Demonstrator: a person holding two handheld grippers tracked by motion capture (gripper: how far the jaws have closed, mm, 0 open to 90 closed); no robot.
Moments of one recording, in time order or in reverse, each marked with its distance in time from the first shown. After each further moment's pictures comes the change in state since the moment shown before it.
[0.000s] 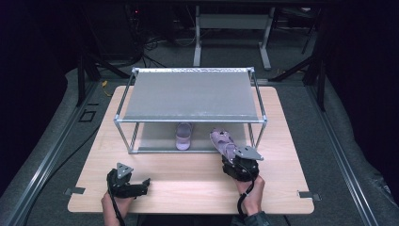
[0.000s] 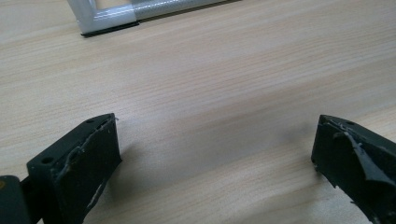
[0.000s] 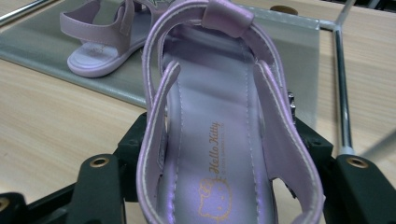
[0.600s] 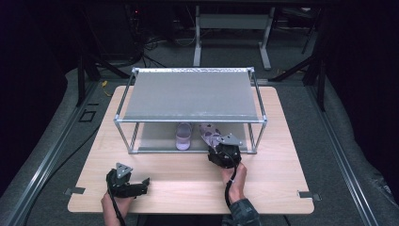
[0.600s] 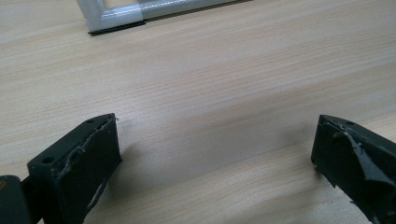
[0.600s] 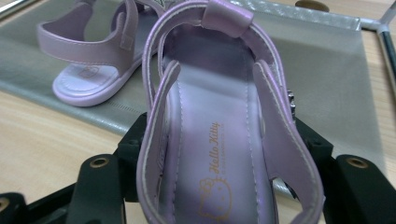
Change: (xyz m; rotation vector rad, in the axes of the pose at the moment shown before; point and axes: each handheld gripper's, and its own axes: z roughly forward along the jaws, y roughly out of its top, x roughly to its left) left arm 0.000 0.000 0.000 -0.002 0.017 -0.013; right arm 0.024 0.022 0.058 0.045 -0.007 0.017
